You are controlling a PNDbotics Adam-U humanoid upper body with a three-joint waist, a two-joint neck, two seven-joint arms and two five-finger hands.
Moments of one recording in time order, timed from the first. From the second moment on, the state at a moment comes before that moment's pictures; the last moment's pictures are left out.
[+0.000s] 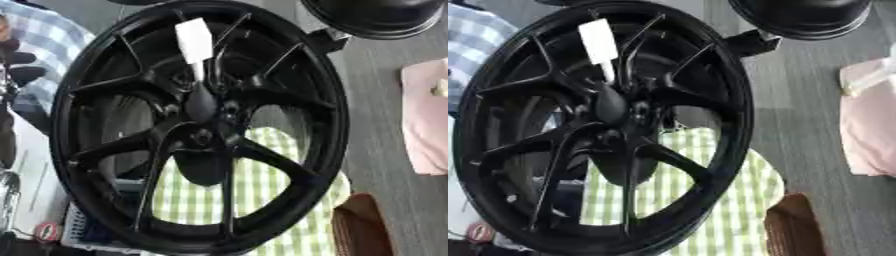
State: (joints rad) left arm -0.20 0.27 0.13 -1.98 0.04 0.07 0.21; right arm -0.09 -0.83 -0.25 -1.82 0.10 -0.12 0.26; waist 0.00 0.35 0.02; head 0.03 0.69
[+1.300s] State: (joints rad) left arm -0.21 0.27 0.13 -1.98 0.05 0.07 0.21; right arm -0.08 -0.70 -0.23 -1.95 -0.02 -0.04 0.08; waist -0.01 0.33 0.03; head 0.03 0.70
